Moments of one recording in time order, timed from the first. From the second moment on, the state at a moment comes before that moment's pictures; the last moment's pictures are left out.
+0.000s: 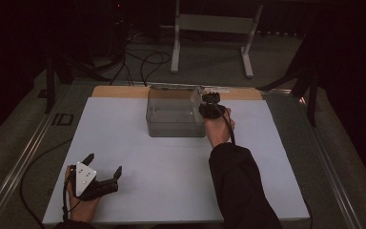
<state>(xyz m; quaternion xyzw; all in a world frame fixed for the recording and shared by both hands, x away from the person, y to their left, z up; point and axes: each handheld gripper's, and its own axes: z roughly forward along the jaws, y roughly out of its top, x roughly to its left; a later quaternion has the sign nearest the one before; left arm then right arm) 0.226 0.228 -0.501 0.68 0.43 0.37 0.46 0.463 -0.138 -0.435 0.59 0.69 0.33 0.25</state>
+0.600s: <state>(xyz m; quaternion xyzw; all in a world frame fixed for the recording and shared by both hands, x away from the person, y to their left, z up) 0.225 0.228 -0.501 0.68 0.43 0.37 0.47 0.467 -0.137 -0.440 0.59 0.69 0.31 0.26</state>
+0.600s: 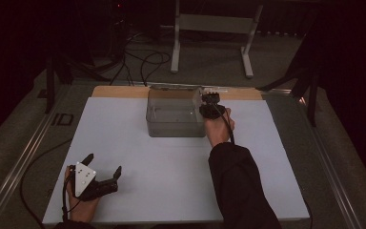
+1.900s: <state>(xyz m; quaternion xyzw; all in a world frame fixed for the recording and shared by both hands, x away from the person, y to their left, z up) 0.225 0.228 -0.501 0.68 0.43 0.37 0.46 0.475 -0.131 -0.443 0.61 0.71 0.26 0.25</state>
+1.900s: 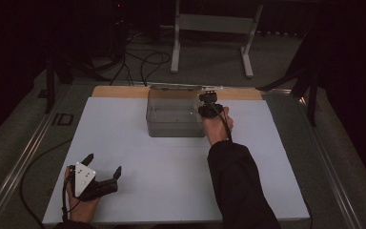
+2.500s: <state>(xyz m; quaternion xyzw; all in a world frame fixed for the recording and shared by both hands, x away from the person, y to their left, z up) 0.224 0.229 -0.500 0.68 0.43 0.37 0.47 0.478 -0.128 -0.441 0.61 0.71 0.25 0.25</state>
